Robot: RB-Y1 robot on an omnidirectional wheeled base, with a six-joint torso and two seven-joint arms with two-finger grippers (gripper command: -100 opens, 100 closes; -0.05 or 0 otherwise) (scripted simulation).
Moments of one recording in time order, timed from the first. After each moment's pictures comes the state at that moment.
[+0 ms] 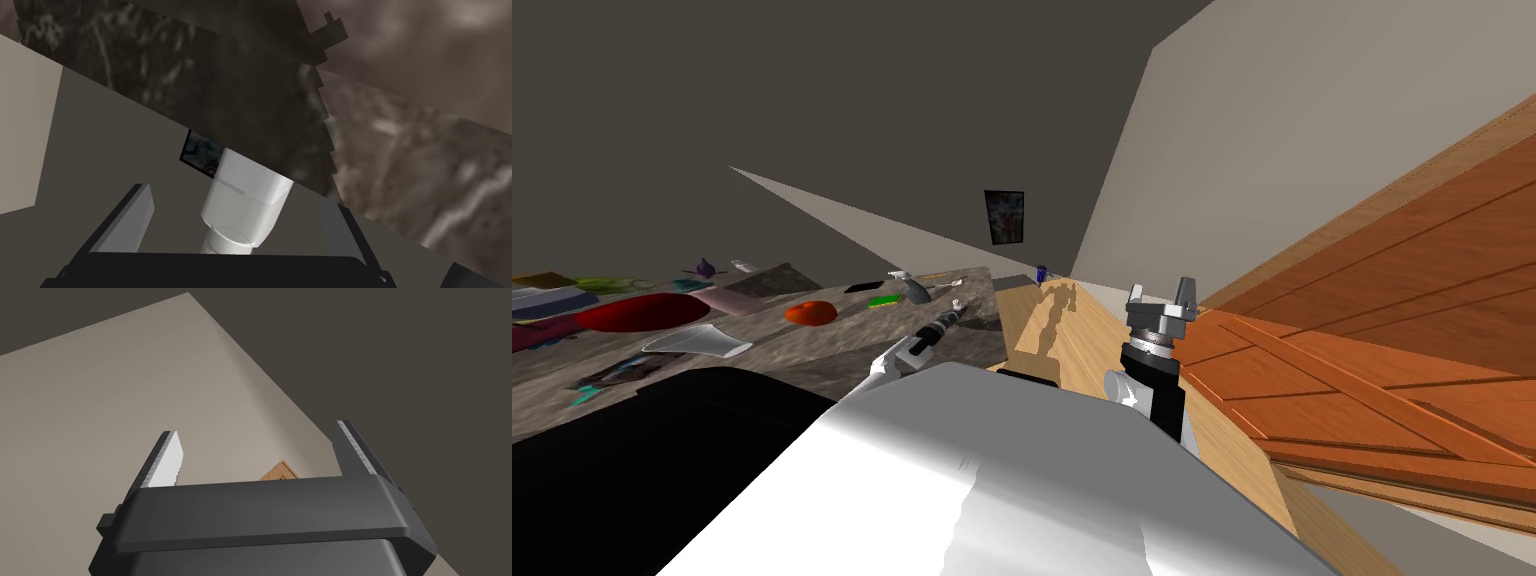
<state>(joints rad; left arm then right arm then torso) 0.32 0.61 0.03 -1.46 -0.32 -0.20 -0.30 0.45 -0.02 -0.01 -2.30 -0.04 -0.43 -0.17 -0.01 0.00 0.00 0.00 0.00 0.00</state>
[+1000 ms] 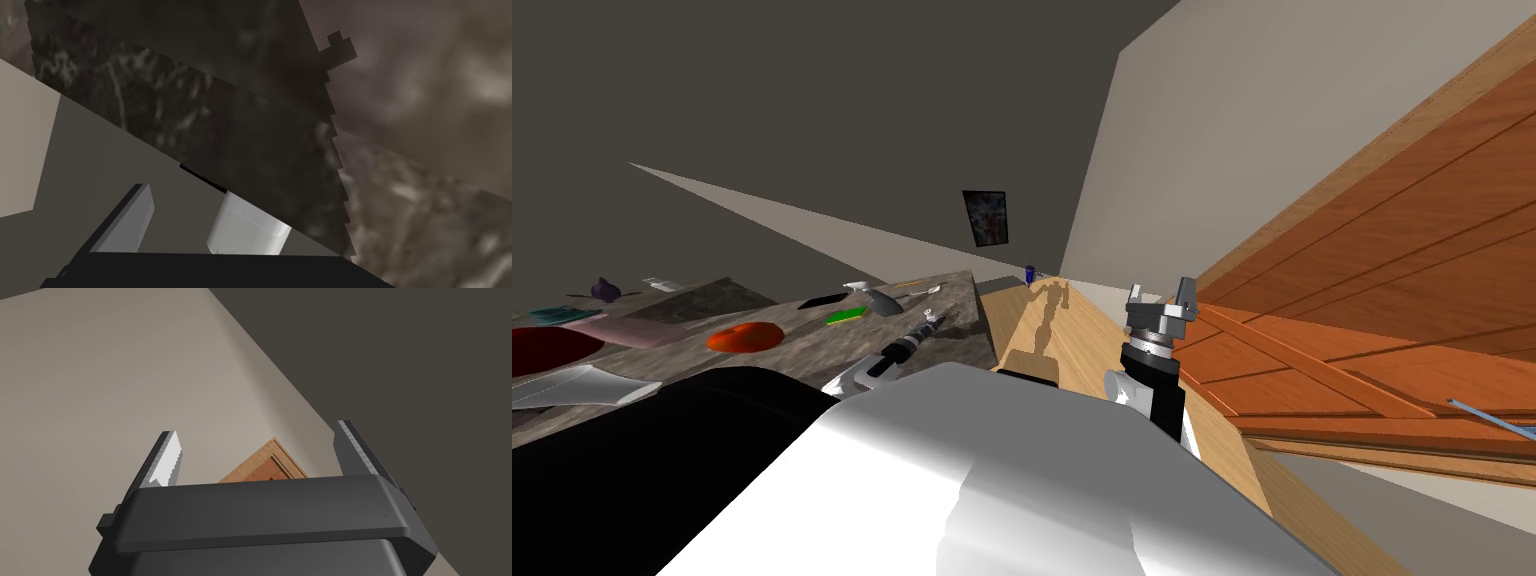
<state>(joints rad) 0.45 0.69 0.11 -1.27 -0.14 -0.45 -0.35 0.45 -0.02 -0.01 -2.30 -0.04 -0.43 -0.17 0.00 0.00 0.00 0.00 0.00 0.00</state>
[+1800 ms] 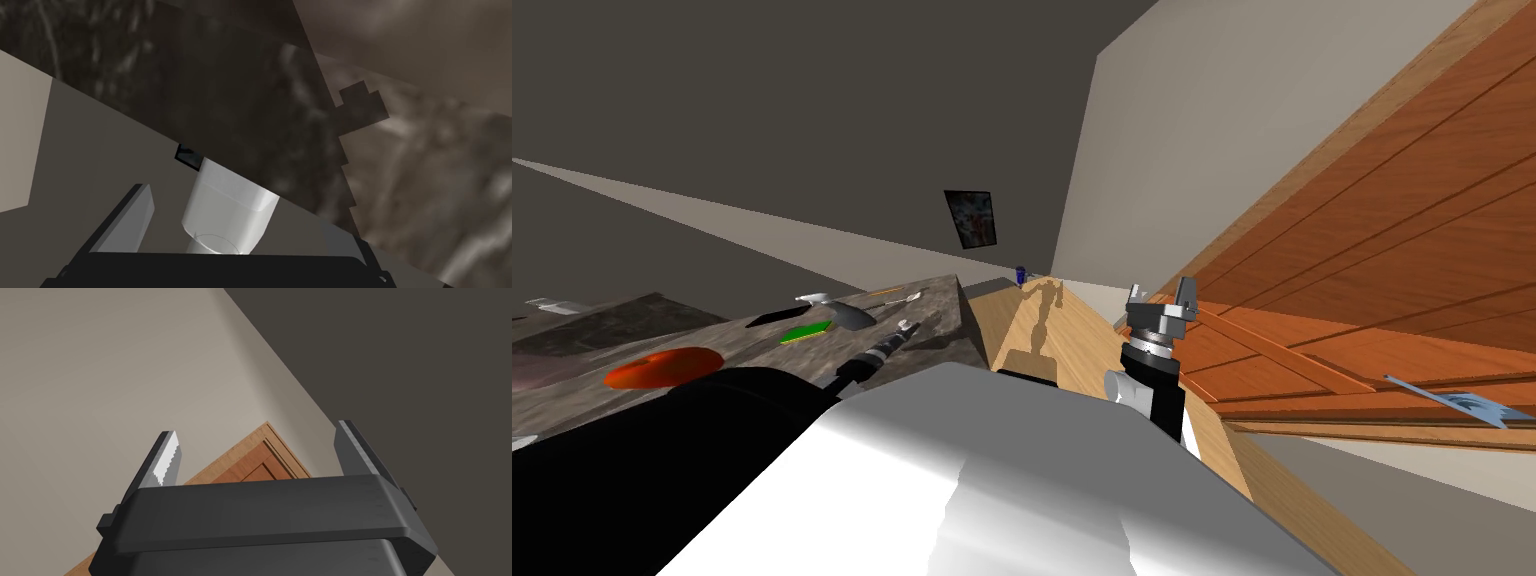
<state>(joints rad) 0.53 0.78 0.18 -1.06 0.00 -0.67 -0.38 0.45 -0.02 -0.01 -2.30 -0.04 -0.43 -0.17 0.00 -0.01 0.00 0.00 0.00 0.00</state>
